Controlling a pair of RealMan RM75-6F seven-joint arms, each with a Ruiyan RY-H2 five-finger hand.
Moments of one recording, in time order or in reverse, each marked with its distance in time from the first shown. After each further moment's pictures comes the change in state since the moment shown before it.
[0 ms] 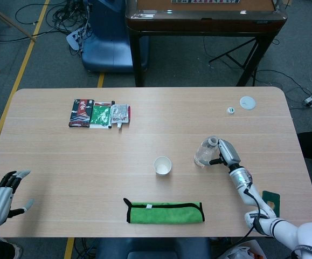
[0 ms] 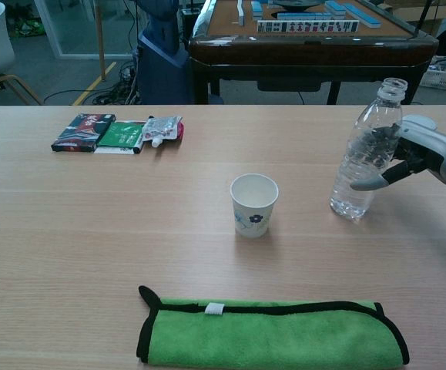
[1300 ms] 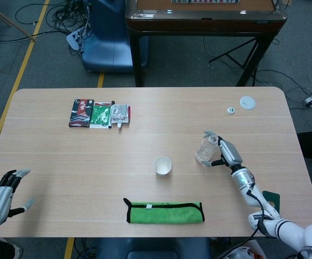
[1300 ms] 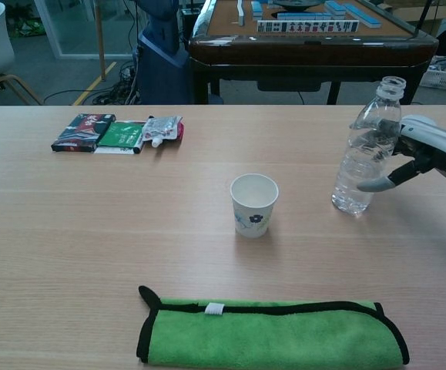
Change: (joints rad) left arm -0.001 -0.006 -0.004 0.006 0.010 0.013 -0.004; right arm -0.015 0.046 -0.005 -0.059 -0.022 -0.003 -0.043
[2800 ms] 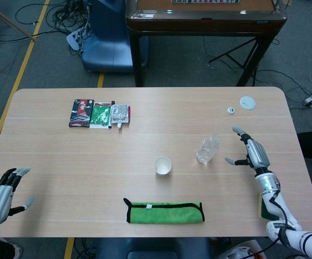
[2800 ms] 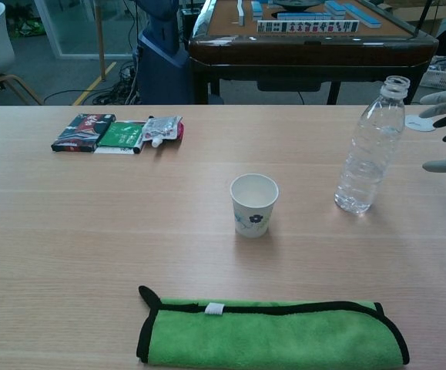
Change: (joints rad) left arm -0.003 -0.013 -0.007 0.015 0.006 0.014 0.011; right arm -0.141 0.187 0.067 -0.234 0.103 0.063 -0.205
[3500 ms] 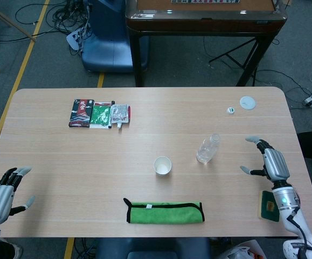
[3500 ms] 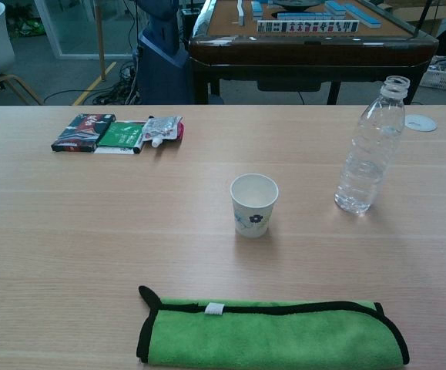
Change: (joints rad) left arm -0.002 -0.005 0.000 0.001 0.003 0.003 0.011; right arm -0.131 0.141 -0.033 -0.190 -0.037 0.159 -0.140
